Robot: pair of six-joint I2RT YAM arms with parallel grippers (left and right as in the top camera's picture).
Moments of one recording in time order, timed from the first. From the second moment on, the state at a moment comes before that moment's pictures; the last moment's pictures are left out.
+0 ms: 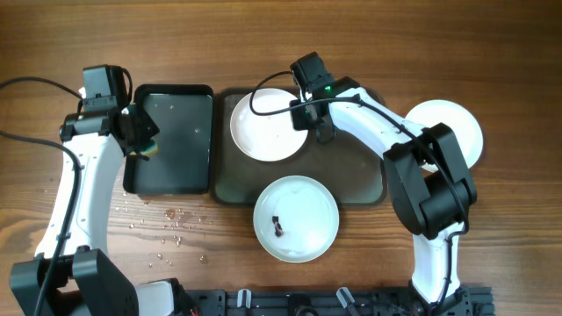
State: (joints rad) left arm 0.15 1.51 1.14 -0.79 -0.15 -0.43; right arm 0.49 2.13 1.50 -0.58 -0.01 0.29
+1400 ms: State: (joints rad) left arm 0.15 1.51 1.13 -0.79 -0.15 -0.43; right arm 0.88 2.09 1.65 0.15 0.58 -0.11
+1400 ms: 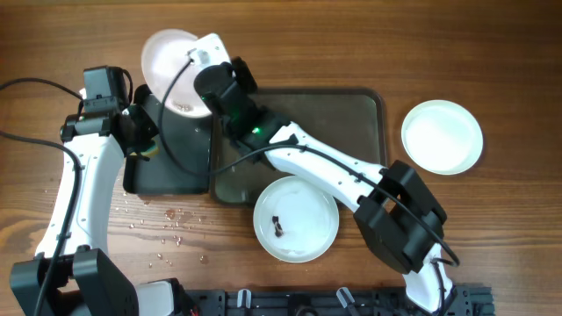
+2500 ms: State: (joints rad) left arm 0.15 1.51 1.13 -0.79 -0.15 -0.43; right arm 0.87 2.09 1.66 -0.03 0.53 -0.11
